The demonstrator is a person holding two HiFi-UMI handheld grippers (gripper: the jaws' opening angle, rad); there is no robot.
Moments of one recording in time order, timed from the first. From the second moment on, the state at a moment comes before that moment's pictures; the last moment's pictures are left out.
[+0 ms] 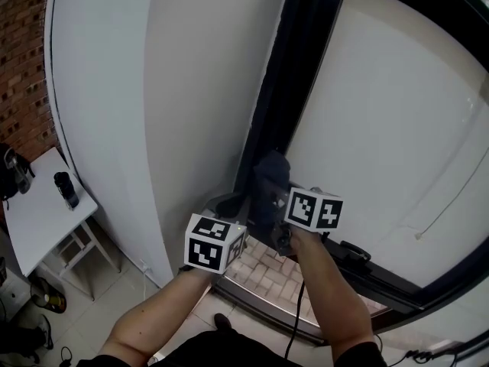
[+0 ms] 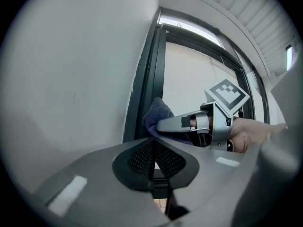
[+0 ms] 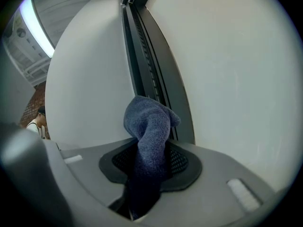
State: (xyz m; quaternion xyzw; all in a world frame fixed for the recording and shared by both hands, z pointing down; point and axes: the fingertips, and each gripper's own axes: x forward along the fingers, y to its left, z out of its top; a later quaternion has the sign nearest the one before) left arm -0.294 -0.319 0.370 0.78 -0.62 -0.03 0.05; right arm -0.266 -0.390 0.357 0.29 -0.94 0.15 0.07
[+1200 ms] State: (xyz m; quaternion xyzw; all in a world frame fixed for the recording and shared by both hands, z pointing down) left arm -0.288 -0.336 0.223 0.78 -0.62 -0.08 -0.02; right arm -0.259 -0.389 0.173 0.33 -0.94 -0.04 0.05
